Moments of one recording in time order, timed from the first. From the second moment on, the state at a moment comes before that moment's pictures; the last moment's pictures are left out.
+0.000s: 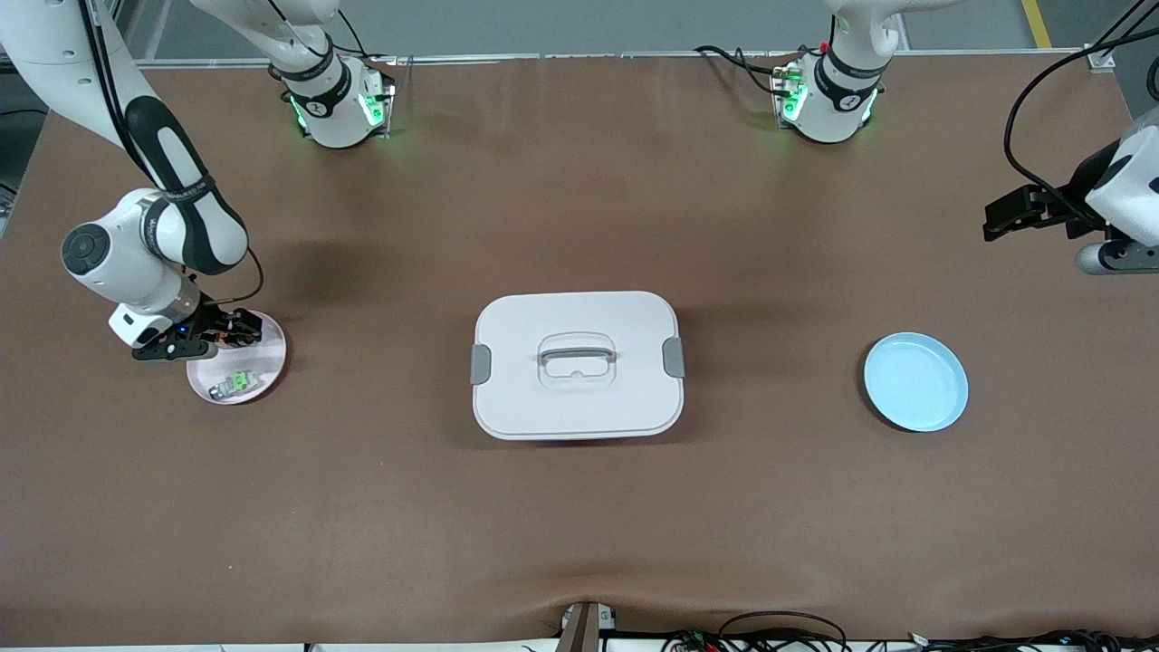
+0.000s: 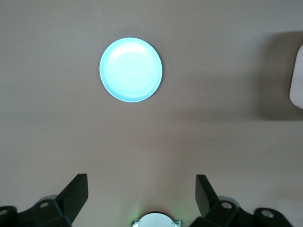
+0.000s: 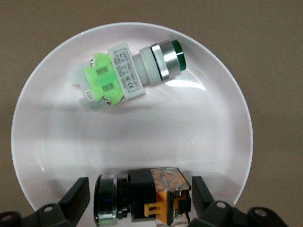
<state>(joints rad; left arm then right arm) 0.09 0.05 -0.13 -1.53 0.04 1.45 -0.04 -0.15 0.38 -0.10 -2.33 0.11 2.75 -0.42</state>
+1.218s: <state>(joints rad) 0.09 0.10 -0.13 -1.53 -0.01 1.51 -0.04 -0.15 0.31 -0.09 -2.29 0.11 2.60 -0.44</state>
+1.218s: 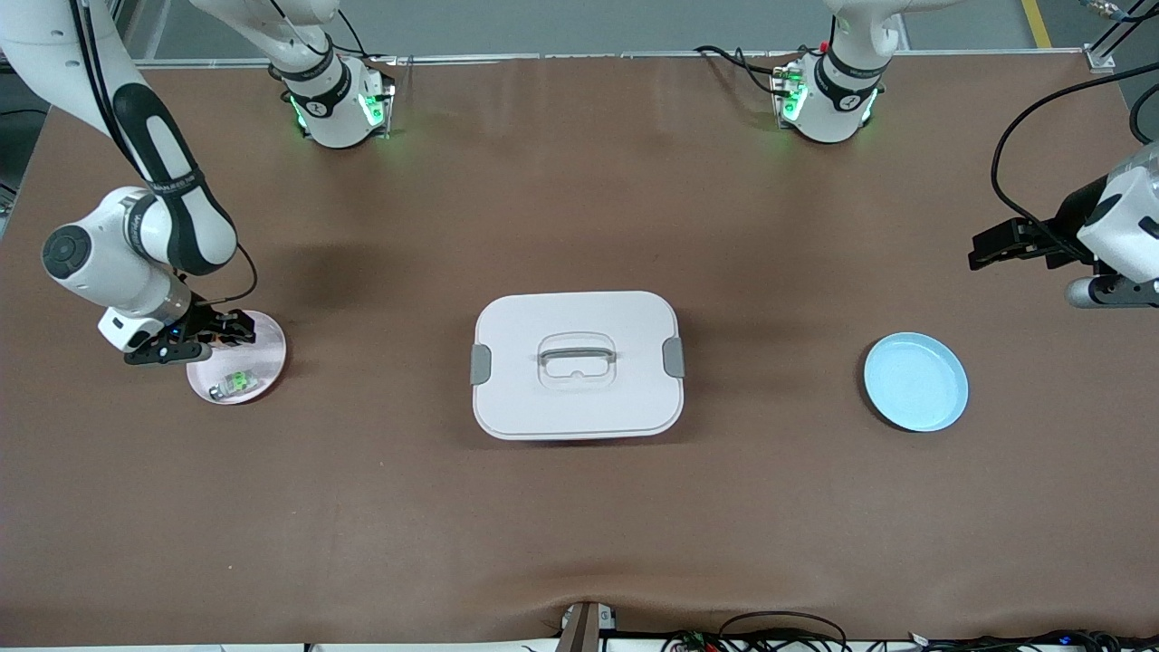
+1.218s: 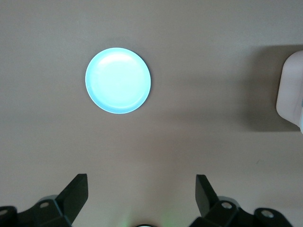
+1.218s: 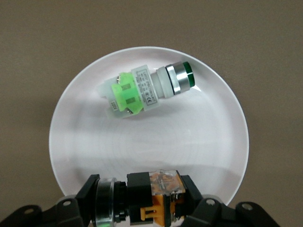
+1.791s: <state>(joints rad) 0.09 0.10 -0.13 -1.54 -0.01 1.51 -0.04 -0.07 0.10 -0.08 -2.29 0.12 2.27 -0.28</state>
